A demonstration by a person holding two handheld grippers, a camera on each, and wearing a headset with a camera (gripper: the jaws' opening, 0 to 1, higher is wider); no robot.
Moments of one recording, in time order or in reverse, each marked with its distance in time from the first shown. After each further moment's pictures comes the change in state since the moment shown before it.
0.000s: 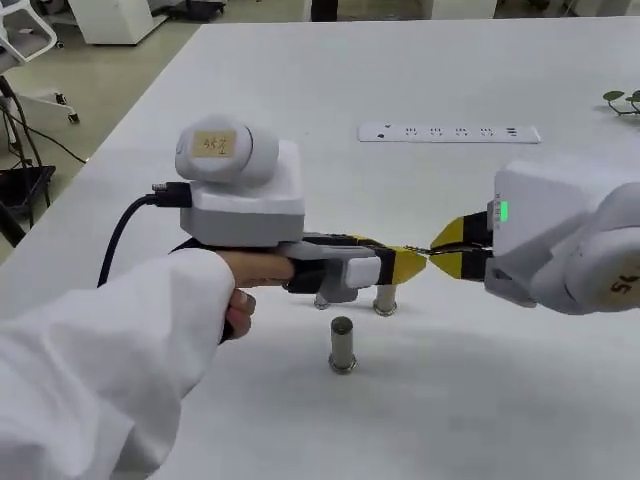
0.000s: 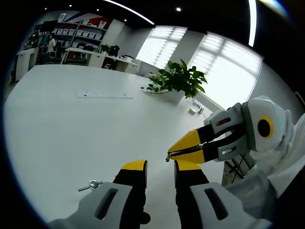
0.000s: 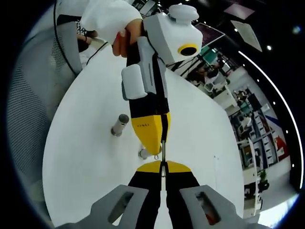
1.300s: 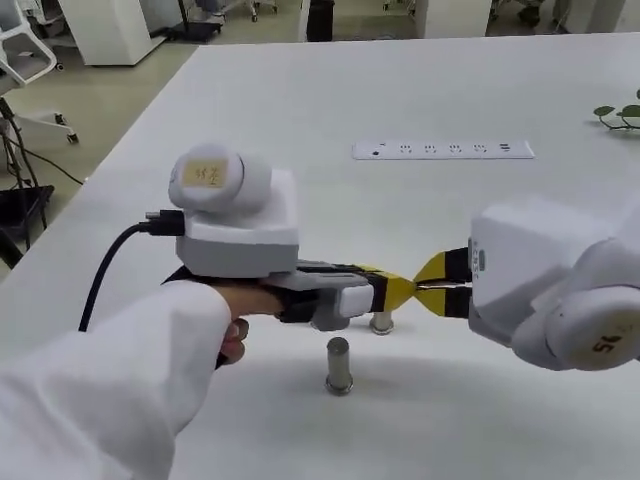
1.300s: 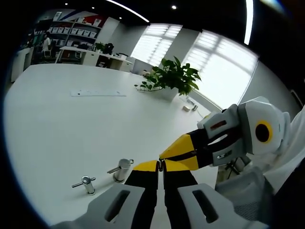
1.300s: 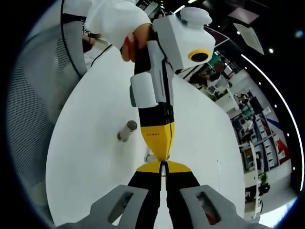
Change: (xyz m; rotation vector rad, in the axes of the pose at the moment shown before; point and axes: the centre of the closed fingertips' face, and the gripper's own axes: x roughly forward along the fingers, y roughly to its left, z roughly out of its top) left arm -0.003 -0.013 -0.006 0.014 0.021 -0.047; right arm 0.000 0.013 0.012 -0.011 -0.021 0.018
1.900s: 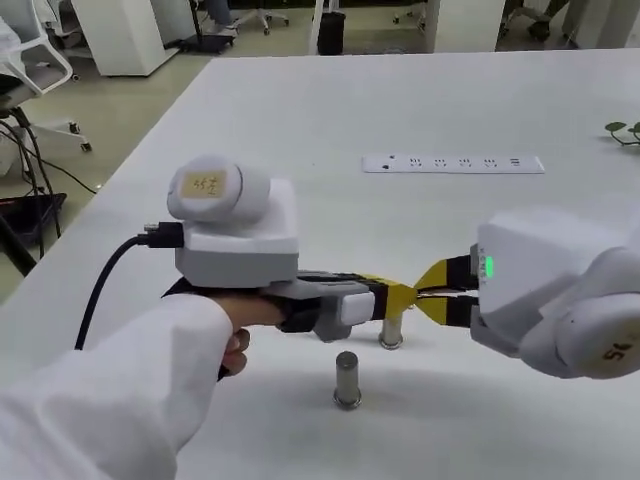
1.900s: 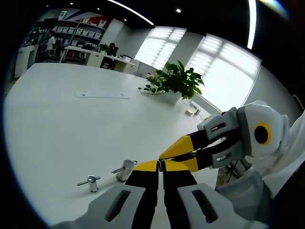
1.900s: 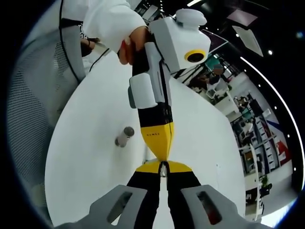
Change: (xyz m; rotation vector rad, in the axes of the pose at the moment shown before) left arm -0.008 0.003 0.006 -0.029 -0.031 0.022; right arm 0.003 -0.006 0.007 0.003 -0.037 0.001
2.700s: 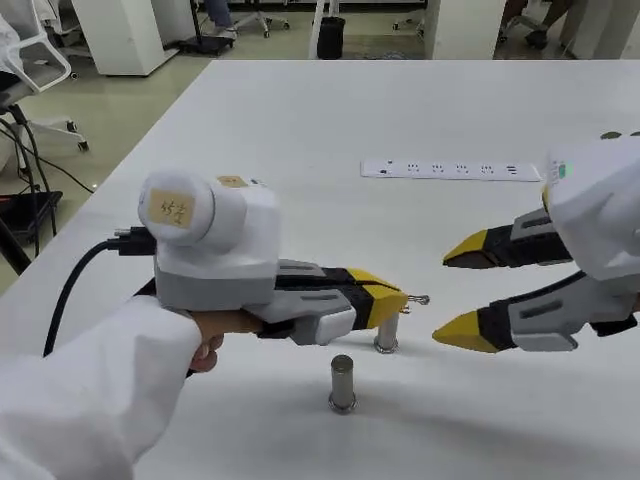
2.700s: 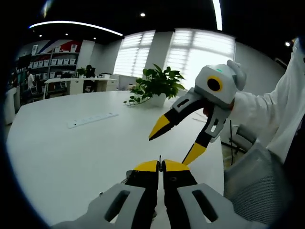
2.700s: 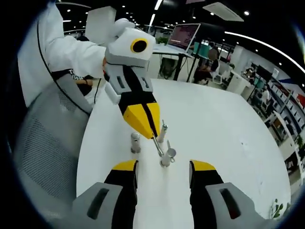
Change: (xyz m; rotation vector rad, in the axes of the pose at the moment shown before) left arm -0.015 -0.015 0.007 0.345 -0.044 -0.076; right arm -0.020 -0.001 -0.016 0.383 -0.089 0.222
